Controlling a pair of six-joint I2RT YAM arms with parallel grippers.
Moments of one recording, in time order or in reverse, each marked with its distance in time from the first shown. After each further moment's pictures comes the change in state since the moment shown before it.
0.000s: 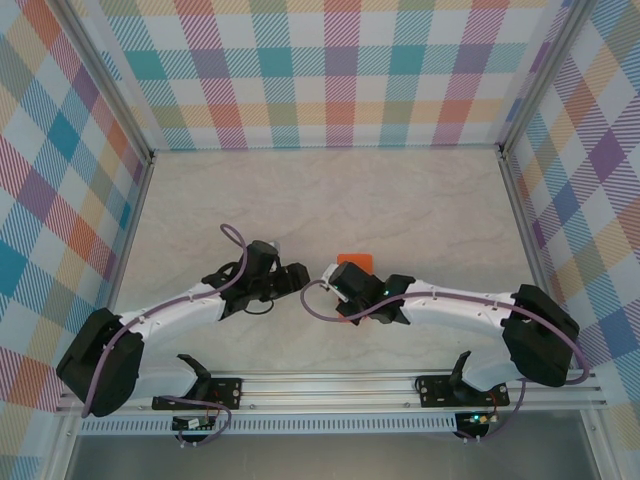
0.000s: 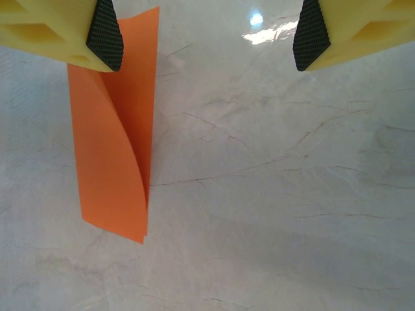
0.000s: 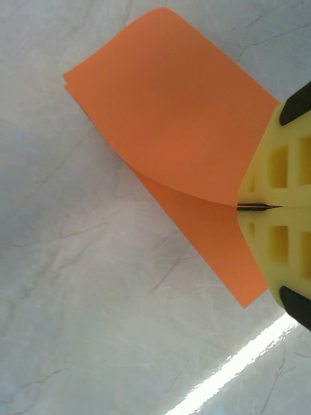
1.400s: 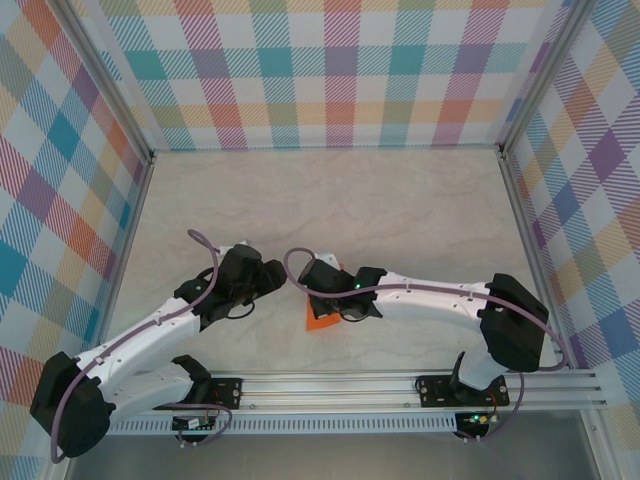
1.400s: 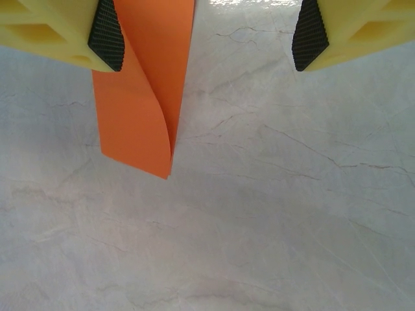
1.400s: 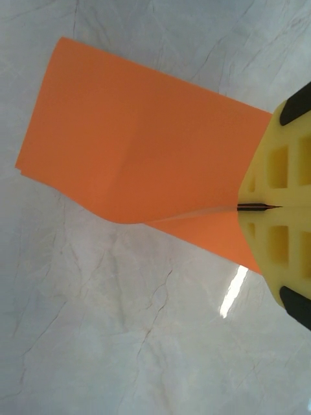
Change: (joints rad) left arm 0.000 -0.246 0.022 -0.274 -0.241 -0.042; right arm 0.098 0.159 0.239 -0.091 -0.022 0.700
